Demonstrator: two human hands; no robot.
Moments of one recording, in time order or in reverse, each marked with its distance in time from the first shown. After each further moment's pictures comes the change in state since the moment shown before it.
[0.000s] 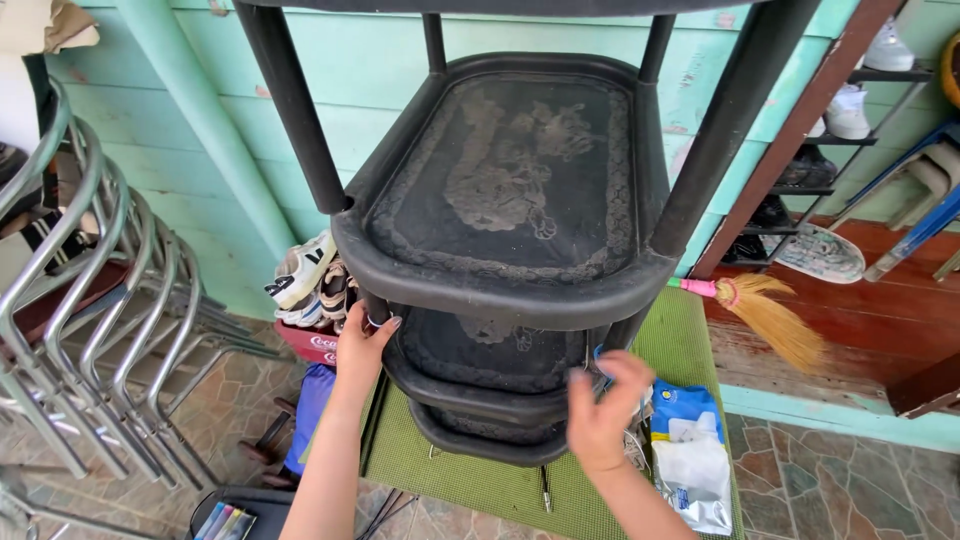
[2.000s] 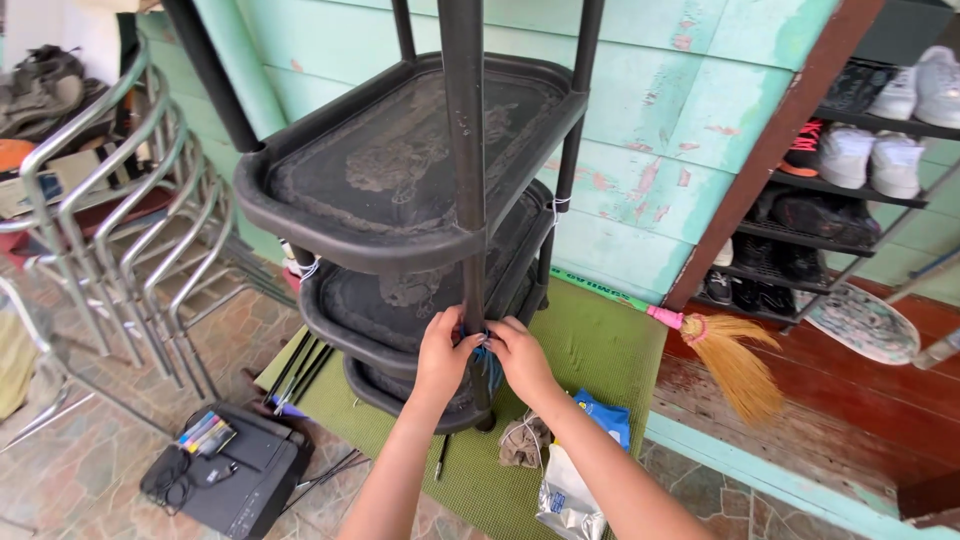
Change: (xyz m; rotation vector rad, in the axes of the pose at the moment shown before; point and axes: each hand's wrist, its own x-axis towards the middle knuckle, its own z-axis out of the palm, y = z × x) left_hand -0.151 0.113 0.280 0.286 0.078 0.089; right_hand 0.059 0.139 -0.039 0.366 -0.941 0.267
